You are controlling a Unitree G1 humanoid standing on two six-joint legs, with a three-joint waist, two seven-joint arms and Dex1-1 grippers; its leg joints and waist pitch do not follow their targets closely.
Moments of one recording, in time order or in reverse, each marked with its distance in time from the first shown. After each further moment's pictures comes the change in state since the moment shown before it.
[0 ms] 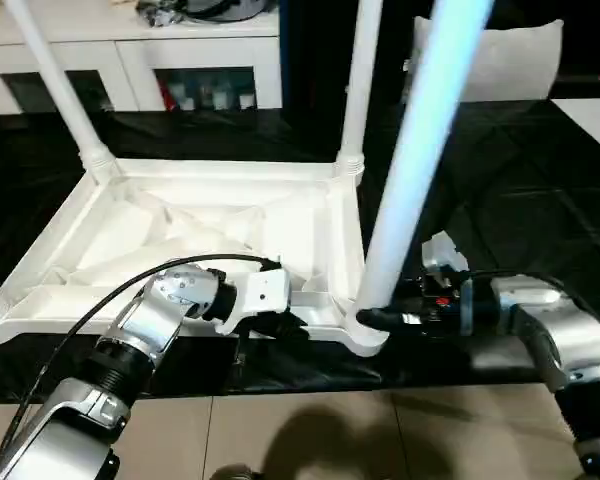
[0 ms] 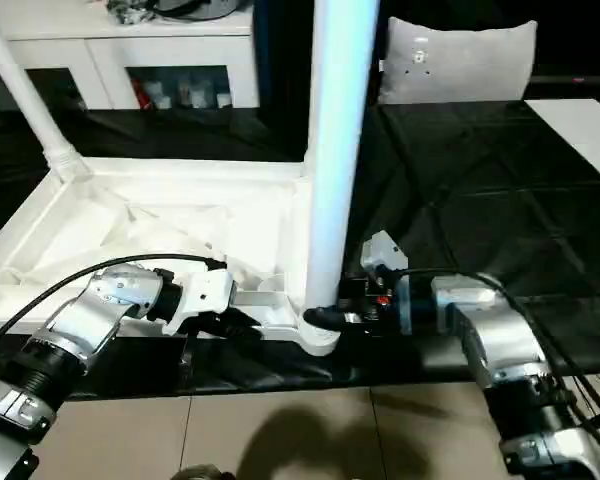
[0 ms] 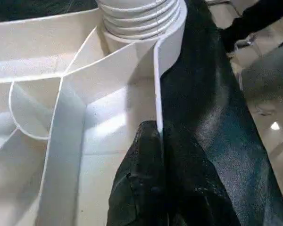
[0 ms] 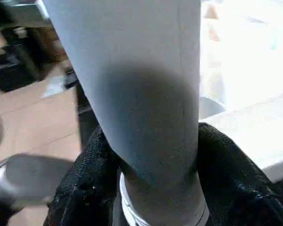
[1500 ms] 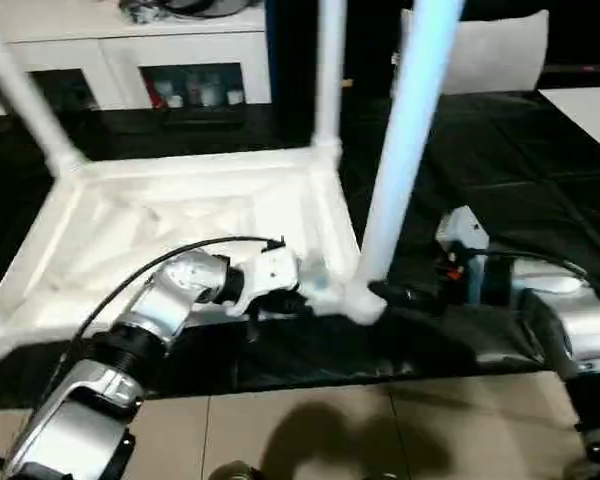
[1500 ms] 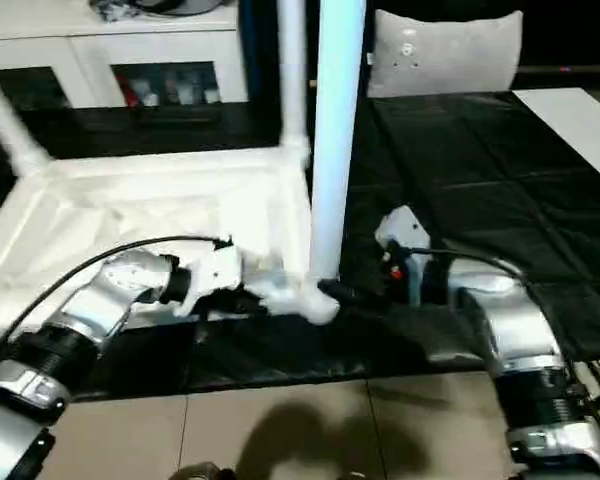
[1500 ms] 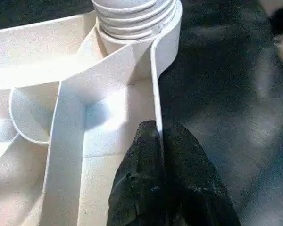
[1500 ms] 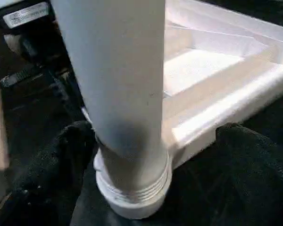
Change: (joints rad) left arm -0.079 -0.006 -0.010 0.079 0.030 -0.049 0.013; right arm -0.040 -0.069 -0.056 0.038 -0.065 -0.117 -0.016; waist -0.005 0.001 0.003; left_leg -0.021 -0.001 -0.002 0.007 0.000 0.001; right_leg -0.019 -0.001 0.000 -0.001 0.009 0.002
